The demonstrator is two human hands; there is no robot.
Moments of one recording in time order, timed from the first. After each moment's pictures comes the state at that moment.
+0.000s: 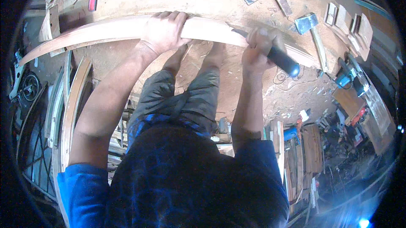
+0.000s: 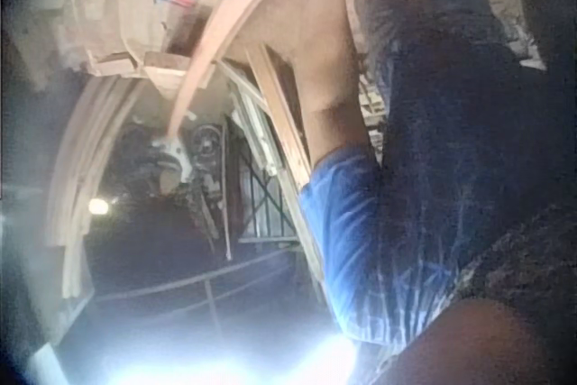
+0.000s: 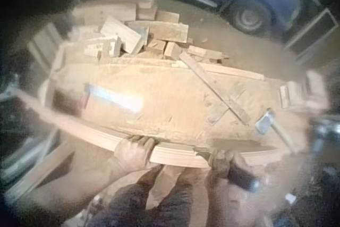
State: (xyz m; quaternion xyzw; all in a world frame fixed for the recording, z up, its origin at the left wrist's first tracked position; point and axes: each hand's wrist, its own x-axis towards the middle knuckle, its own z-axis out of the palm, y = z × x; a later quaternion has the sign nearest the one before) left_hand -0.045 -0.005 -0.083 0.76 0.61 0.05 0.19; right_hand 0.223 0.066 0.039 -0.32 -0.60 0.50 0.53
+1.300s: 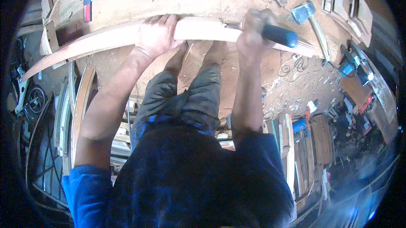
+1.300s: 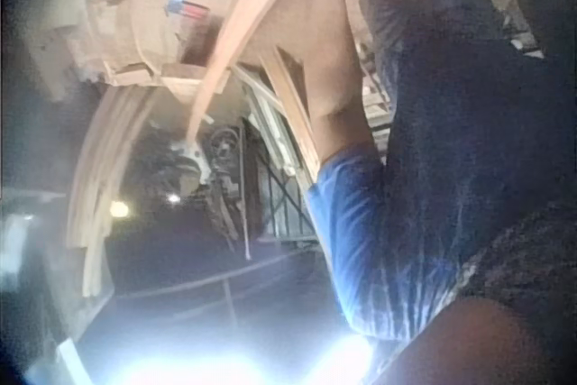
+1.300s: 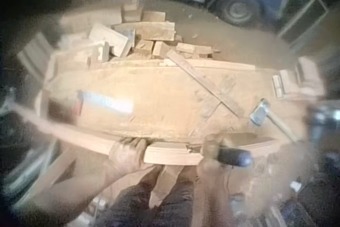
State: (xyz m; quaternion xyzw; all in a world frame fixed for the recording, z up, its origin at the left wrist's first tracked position) left_hand -0.040 -0.011 -0.082 0.76 0.62 0.02 0.20; right_hand 0.210 0.054 -0.013 -0.54 -0.54 0.35 0.55
